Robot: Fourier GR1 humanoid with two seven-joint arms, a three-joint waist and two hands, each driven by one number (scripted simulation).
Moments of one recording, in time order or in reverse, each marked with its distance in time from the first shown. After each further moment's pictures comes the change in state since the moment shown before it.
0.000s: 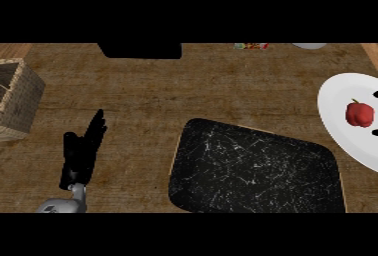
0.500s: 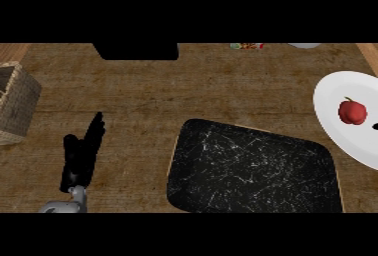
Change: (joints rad) left arm 0.016 -0.011 0.008 0.007 -0.010 0.010 -0.010; right arm -0.053 -0.030 -0.165 0.116 -0.206 0.126 -0.284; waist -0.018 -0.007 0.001
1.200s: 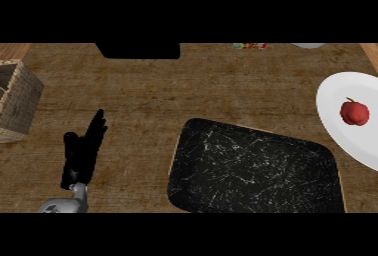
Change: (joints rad) left arm -0.019 -0.005 0.006 0.002 -0.003 -0.014 0.001; right arm 0.040 -0.100 -0.174 0.135 -0.225 0.201 -0.059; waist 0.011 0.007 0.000
